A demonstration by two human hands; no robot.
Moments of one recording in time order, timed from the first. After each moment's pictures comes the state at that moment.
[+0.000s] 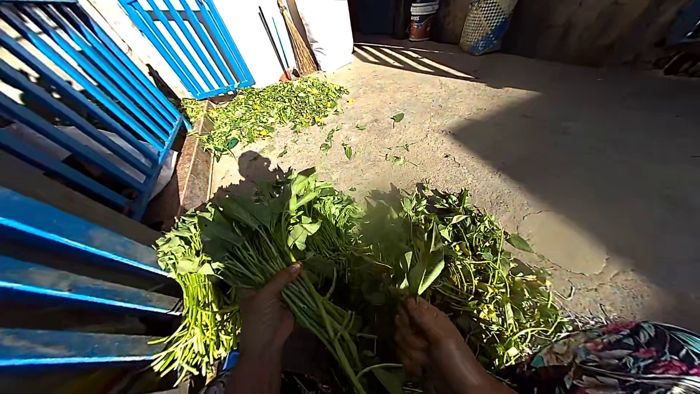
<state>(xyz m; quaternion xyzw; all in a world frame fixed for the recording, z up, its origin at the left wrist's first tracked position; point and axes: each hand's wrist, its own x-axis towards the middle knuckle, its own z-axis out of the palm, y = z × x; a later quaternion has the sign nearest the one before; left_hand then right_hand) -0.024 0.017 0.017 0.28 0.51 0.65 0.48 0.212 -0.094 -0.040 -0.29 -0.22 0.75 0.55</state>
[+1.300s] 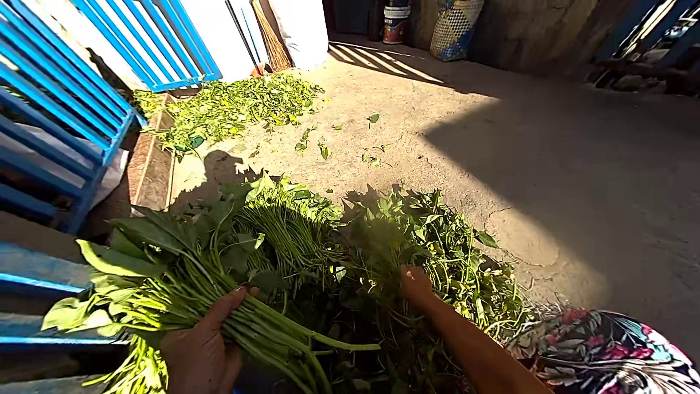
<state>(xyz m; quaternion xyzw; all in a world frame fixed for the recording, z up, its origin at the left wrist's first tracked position) -0.032 0.010 0.031 0.27 0.57 0.67 0.39 0.296 0.031 -0.198 -0.78 -0.53 0.33 -0.05</state>
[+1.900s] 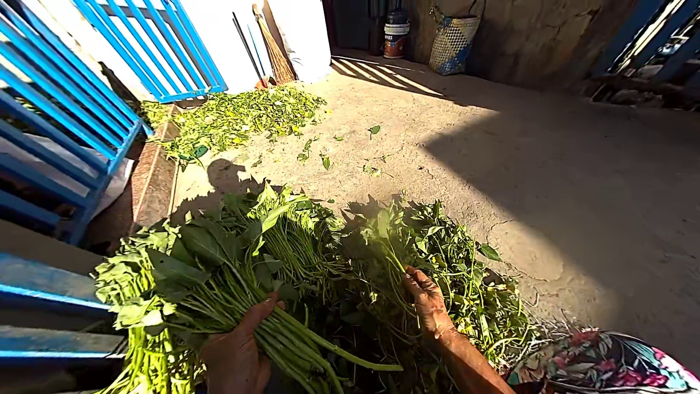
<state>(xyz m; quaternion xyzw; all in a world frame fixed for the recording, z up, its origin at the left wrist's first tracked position) -0.003 0.014 0.015 0.24 0.58 0.64 0.44 0.278 -0.003 -0.144 -0.58 -0.29 0.45 0.62</state>
